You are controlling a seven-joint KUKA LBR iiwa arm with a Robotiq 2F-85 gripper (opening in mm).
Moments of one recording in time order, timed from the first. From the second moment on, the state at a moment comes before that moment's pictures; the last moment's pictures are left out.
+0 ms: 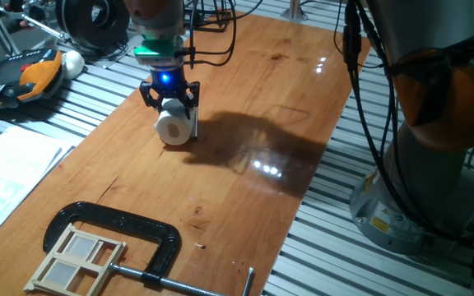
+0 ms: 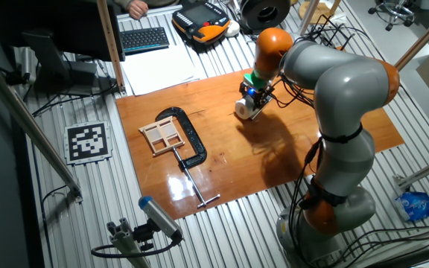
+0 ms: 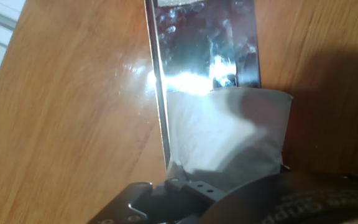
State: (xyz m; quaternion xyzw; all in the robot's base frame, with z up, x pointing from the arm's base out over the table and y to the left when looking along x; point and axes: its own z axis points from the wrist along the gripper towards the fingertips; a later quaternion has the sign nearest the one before) arm 0.562 0.022 0.091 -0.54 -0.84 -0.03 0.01
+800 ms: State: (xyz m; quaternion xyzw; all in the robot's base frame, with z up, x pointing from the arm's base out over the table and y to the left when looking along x) arm 0.558 0.023 0.092 -0.52 -0.85 -0.01 0.00
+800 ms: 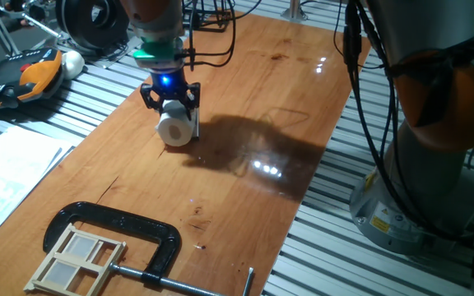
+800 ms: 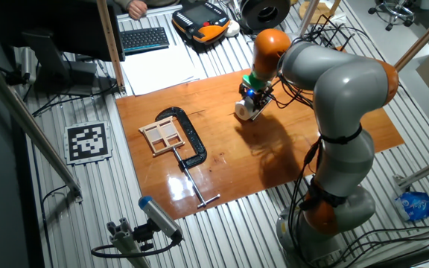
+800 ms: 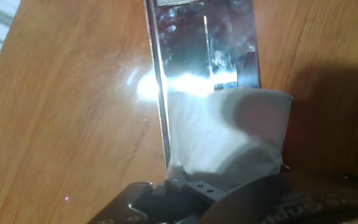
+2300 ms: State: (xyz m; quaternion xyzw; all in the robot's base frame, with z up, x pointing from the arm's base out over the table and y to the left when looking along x) arm 0.530 0.072 0.096 -0.41 -0.91 -0.01 0.01
